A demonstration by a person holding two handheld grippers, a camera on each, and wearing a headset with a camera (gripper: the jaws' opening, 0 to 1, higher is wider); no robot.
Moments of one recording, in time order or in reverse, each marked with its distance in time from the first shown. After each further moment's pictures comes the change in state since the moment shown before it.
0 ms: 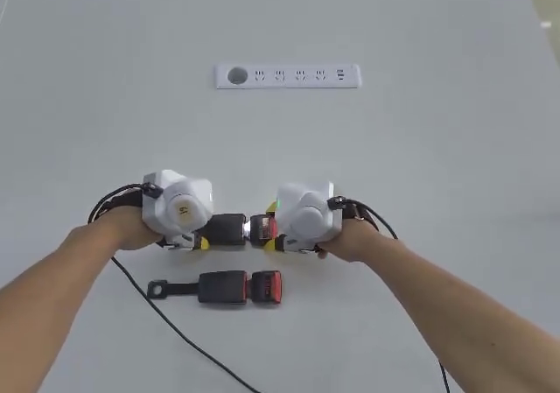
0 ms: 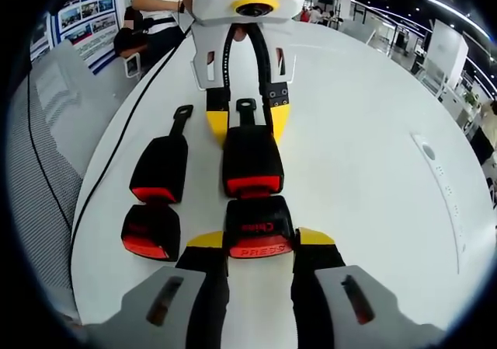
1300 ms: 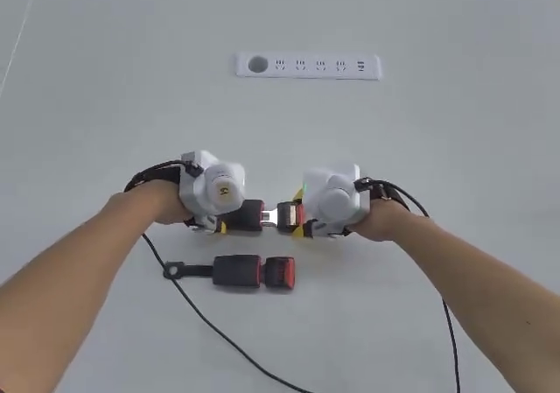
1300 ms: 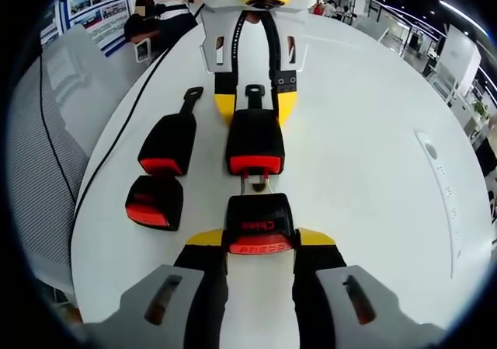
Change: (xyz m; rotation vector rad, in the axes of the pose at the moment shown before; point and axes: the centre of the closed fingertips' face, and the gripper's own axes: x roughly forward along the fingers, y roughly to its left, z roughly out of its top) left arm -0.005 -0.002 0.002 0.018 0.119 0.006; right arm -0.010 -0.003 -0.018 -0.066 0.061 0.040
